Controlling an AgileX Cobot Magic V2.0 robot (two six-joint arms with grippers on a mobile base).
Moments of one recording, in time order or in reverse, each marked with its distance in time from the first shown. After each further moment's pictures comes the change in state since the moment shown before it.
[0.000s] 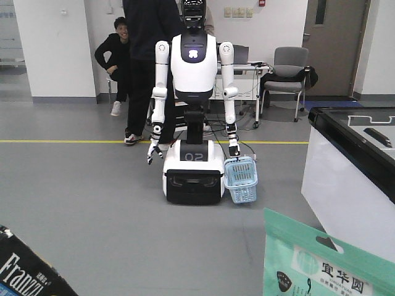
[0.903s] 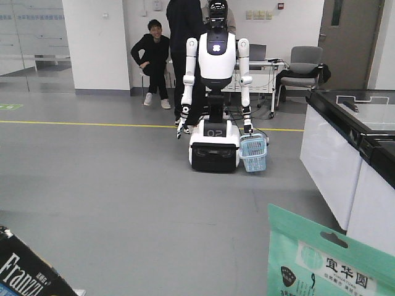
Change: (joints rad) left arm 0.000 0.000 0.000 0.000 0.000 0.000; right arm 0.000 0.000 -0.001 0.000 0.023 0.000
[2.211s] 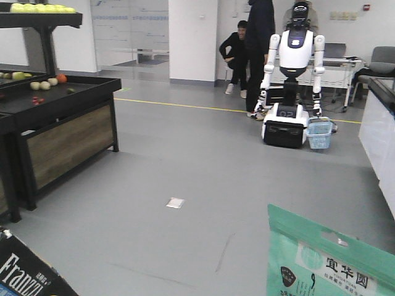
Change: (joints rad) left arm 0.000 0.000 0.000 0.000 0.000 0.000; right arm 0.000 0.000 0.000 0.000 0.000 0.000
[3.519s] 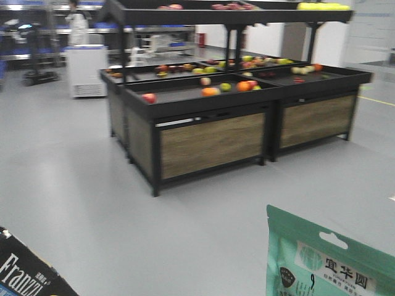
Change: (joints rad) left arm 0.000 0.000 0.000 0.000 0.000 0.000; right arm 0.000 0.000 0.000 0.000 0.000 0.000
